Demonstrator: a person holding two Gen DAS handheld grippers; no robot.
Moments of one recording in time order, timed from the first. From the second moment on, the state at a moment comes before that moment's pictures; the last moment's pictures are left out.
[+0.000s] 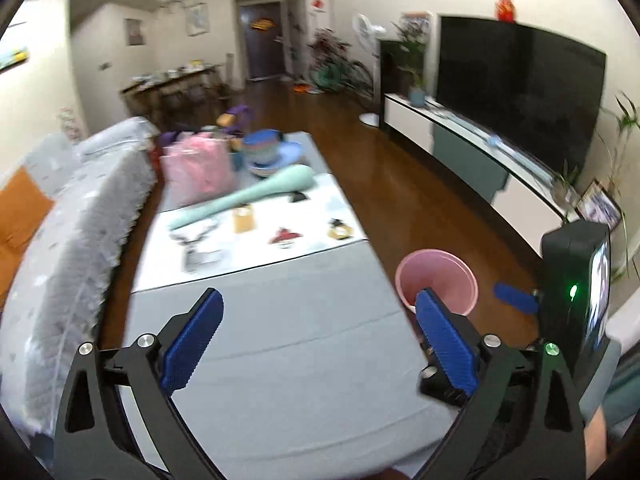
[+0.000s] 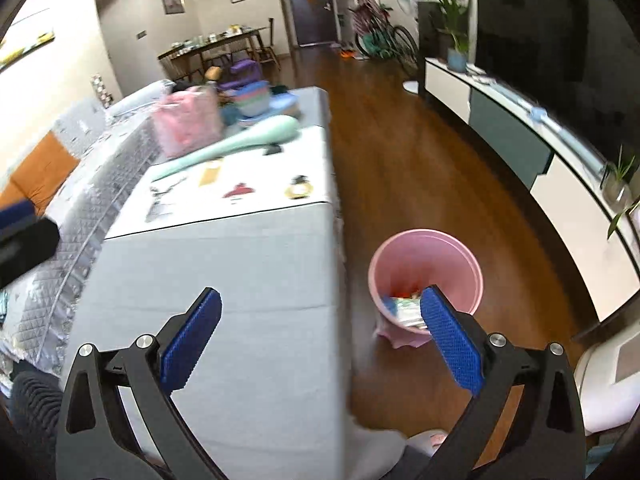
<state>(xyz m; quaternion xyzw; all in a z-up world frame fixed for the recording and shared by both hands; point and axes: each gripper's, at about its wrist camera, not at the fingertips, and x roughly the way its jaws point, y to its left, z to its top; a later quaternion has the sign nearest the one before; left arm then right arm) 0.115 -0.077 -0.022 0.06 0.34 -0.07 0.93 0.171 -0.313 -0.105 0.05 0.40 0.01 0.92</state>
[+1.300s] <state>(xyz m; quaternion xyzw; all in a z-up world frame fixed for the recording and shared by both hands) -0.005 0.009 -0.002 0.01 0.38 0.00 0.93 0.012 -0.161 -0.009 0.04 0.37 0.06 0.92</state>
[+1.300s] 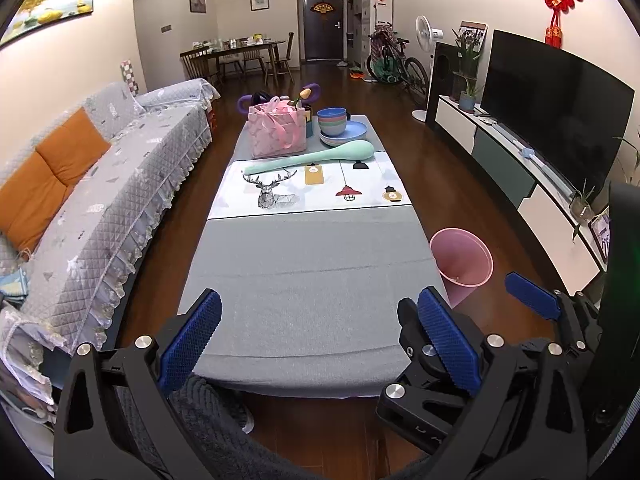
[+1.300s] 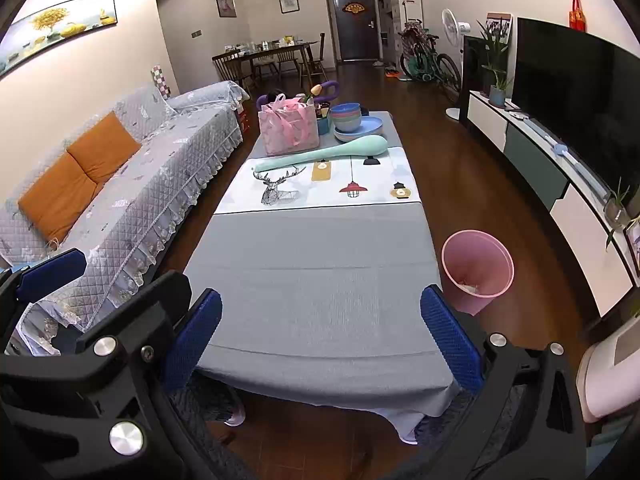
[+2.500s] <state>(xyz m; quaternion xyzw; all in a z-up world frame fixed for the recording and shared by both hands) -0.010 0.004 -0.003 0.03 0.38 -0.01 0.92 0.003 -0.170 -0.017 0.05 0.38 0.05 0.92</state>
